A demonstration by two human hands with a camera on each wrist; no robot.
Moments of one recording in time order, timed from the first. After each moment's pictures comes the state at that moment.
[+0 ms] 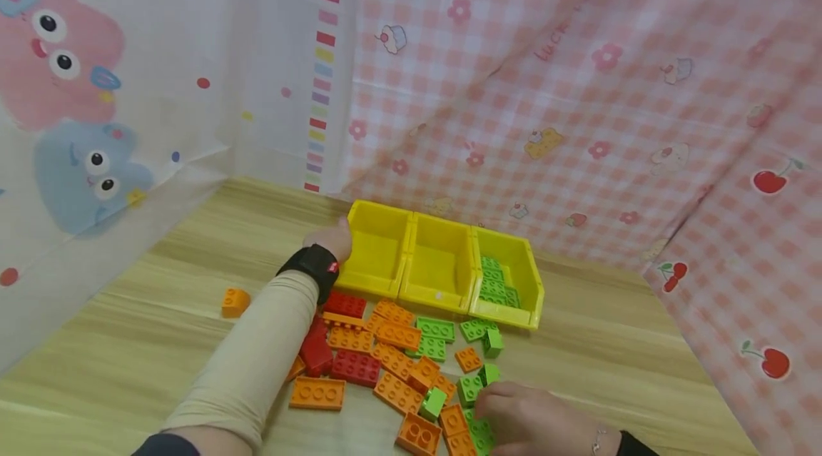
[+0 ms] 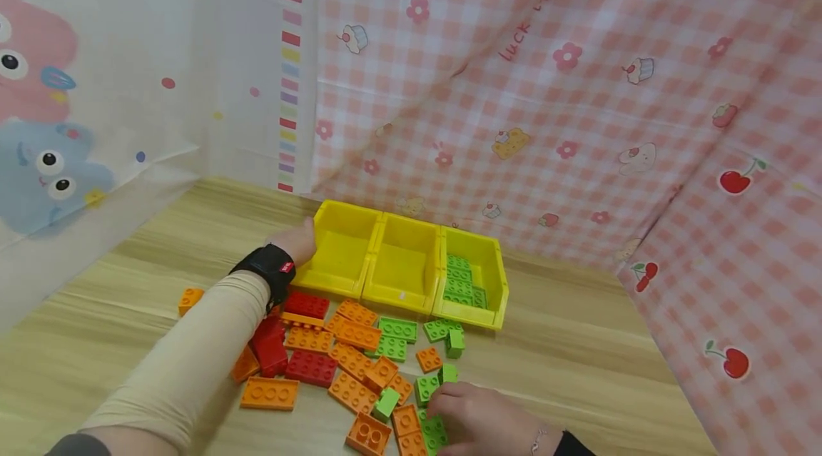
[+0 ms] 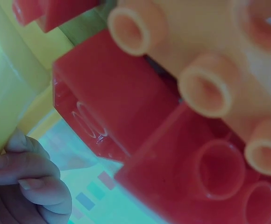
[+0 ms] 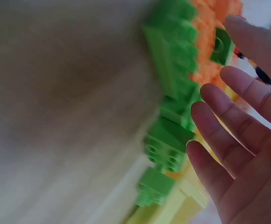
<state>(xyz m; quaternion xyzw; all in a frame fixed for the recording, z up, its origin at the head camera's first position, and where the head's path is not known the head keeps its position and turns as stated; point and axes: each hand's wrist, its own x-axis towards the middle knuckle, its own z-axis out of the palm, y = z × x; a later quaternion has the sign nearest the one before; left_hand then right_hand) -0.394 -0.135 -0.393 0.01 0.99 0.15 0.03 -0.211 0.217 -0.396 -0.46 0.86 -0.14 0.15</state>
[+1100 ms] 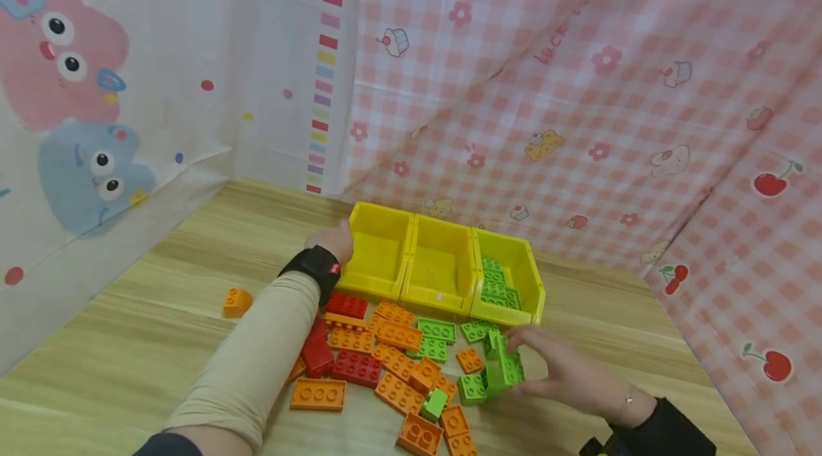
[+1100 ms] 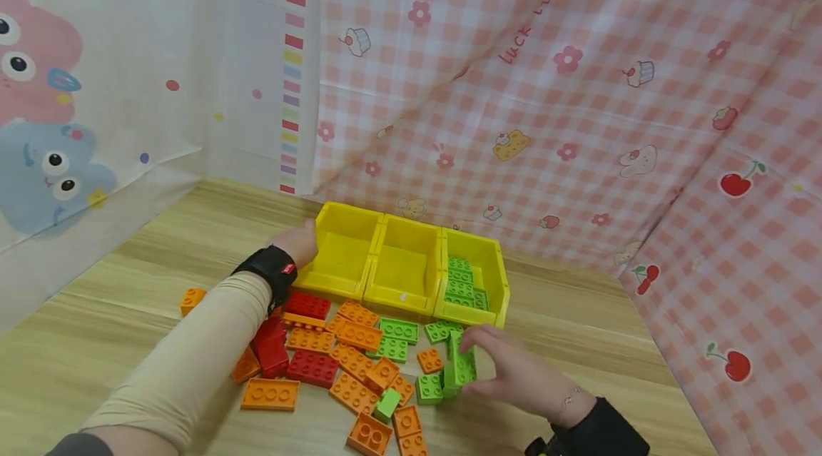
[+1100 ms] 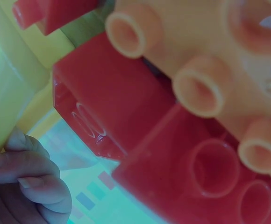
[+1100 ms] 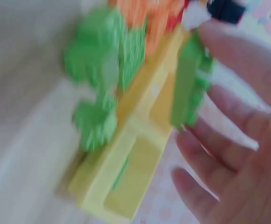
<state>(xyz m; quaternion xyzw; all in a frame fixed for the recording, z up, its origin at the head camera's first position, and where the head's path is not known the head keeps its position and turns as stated) -0.387 -0.133 -0.387 0.00 0.99 0.14 0.05 -0.236 0.236 -0.358 -0.38 0.90 -0.20 0.05</state>
